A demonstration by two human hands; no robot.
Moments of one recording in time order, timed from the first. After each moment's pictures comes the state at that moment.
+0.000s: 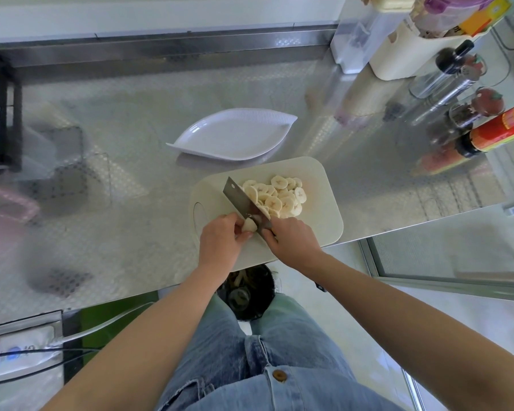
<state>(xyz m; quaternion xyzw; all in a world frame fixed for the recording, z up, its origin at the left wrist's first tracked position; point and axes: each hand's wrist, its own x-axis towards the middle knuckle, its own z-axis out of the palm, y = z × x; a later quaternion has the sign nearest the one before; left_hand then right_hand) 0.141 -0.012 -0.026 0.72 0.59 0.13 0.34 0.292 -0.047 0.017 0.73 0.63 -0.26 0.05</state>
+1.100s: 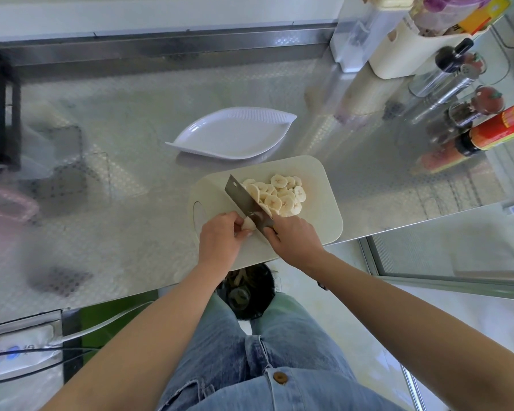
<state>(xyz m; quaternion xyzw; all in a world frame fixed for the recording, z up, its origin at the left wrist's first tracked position) 0.141 -0.009 -0.026 0.72 0.59 0.13 0.34 0.295 -0.048 0.018 0.73 0.63 -0.25 0.05</state>
